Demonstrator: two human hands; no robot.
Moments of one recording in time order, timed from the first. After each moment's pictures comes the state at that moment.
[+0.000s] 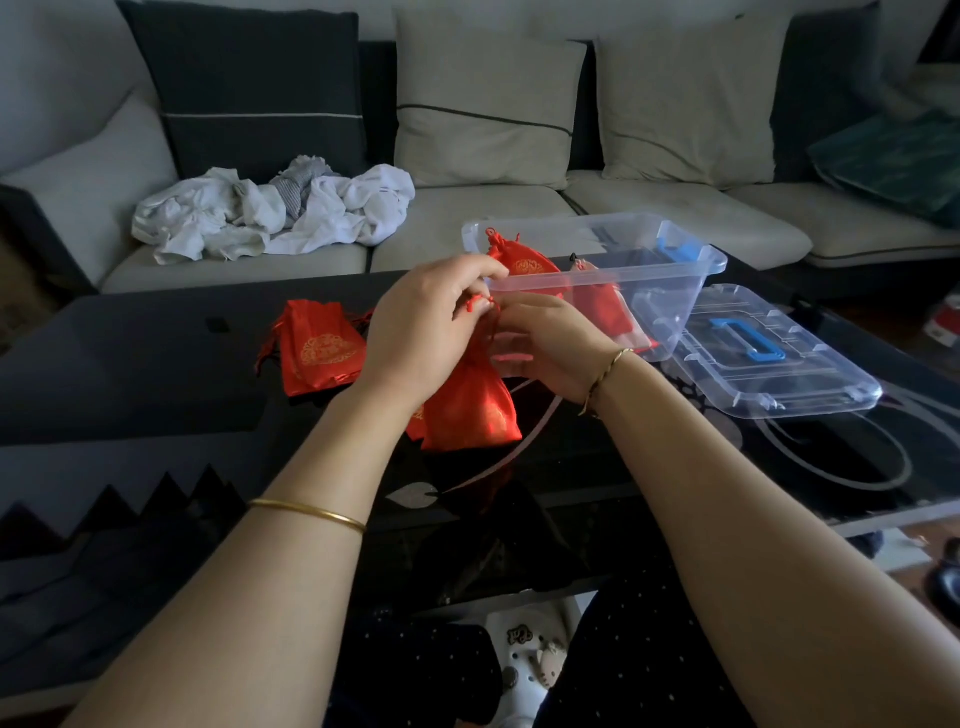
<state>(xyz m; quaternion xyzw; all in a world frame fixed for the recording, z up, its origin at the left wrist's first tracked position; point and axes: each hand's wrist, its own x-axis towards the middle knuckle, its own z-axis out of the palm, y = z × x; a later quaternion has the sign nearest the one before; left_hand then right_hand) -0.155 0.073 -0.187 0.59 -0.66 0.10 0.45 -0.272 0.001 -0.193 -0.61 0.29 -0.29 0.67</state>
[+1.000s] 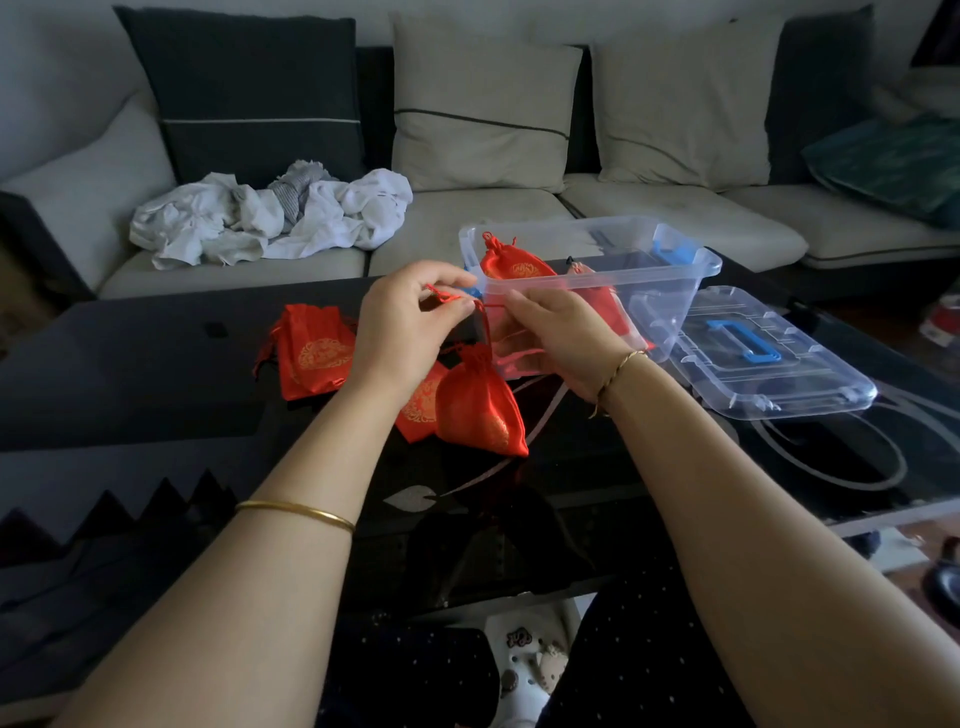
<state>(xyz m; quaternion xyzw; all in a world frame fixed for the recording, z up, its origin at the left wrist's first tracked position) -0.148 0.072 -0.189 0.61 -0.56 -0.06 0.56 -0.282 0.000 -0.190 -0.68 0.33 -0.32 0.57</state>
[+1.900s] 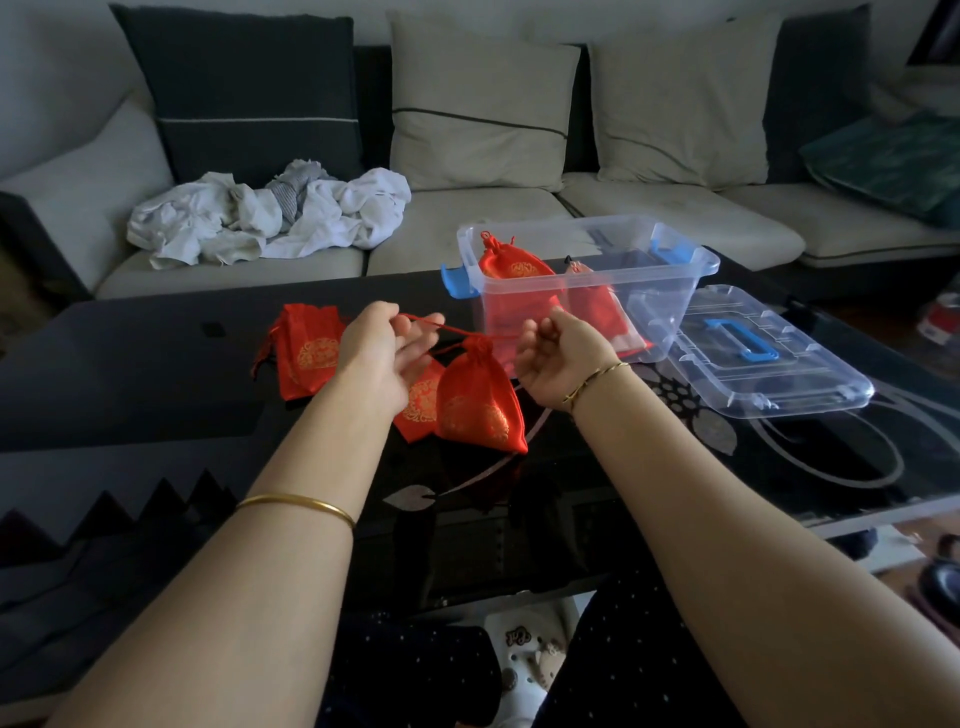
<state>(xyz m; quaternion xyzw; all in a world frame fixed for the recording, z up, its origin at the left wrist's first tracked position) -0.139 0.067 -0.194 0.59 -0.13 -0.42 0.68 -0.277 -0.003 -0.203 -0.19 0.35 -0.40 0.82</state>
